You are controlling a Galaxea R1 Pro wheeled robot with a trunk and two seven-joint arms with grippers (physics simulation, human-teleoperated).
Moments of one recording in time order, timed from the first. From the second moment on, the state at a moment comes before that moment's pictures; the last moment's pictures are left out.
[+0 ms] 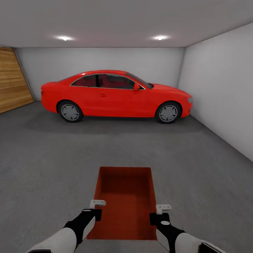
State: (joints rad) left arm -0.67 -0.12 0.05 -0.21 -0.09 0.20 0.17; right arm -0.68 0.13 1.05 -0.01 -1.00 -0.15 -0.22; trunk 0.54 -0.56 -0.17
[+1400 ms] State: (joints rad) left arm -0.67 -0.12 0.05 -0.21 -0.09 0.20 0.17; right arm -0.68 0.13 1.05 -0.01 -1.00 -0.15 -0.22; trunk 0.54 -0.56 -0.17
